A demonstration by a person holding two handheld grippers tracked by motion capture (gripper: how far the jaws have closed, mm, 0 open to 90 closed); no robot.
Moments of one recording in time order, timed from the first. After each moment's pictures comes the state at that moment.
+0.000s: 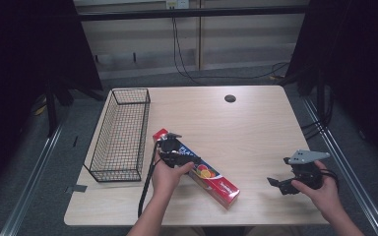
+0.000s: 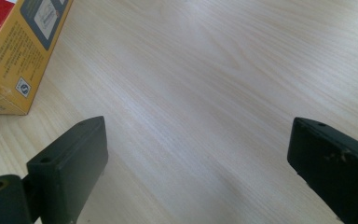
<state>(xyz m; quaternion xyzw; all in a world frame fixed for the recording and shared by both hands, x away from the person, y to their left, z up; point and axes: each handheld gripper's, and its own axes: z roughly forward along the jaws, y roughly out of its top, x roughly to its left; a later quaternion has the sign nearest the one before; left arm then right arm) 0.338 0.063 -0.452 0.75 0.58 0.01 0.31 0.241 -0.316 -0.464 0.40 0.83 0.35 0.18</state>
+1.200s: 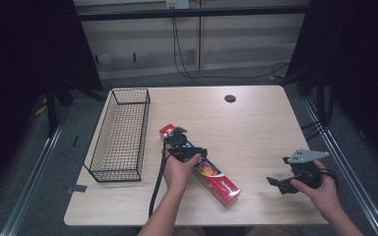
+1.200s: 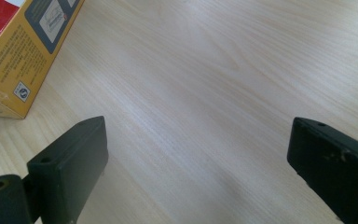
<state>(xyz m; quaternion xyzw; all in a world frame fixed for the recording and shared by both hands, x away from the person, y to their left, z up) 0.356 0.040 -0.462 0.72 0.63 0.00 0.29 0.243 -0.316 -0.465 0.40 0.83 0.35 0.18</state>
